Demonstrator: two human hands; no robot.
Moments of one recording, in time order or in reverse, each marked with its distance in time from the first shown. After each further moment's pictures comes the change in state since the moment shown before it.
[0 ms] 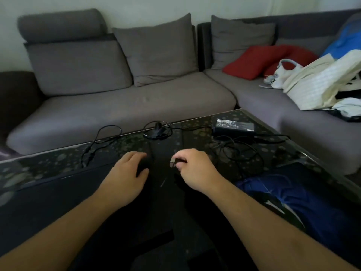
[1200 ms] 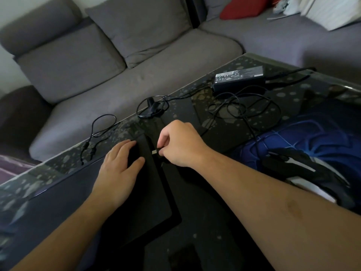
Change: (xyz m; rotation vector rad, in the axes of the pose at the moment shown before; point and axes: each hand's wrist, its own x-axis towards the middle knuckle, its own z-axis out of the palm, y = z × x) left_hand -0.001 -0.018 0.026 0.039 0.055 -0.070; right_hand 0.032 0.017 0.042 0.181 0.078 -0.079
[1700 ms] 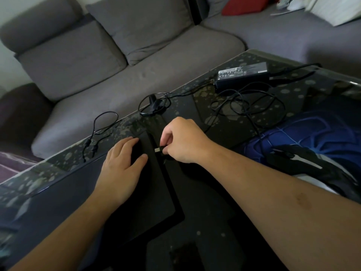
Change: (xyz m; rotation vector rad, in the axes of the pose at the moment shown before) left_hand -0.001 0.004 -0.001 0.020 -0.002 0.003; right_hand 0.005 0.003 -0.002 -0.051 -0.054 -0.020
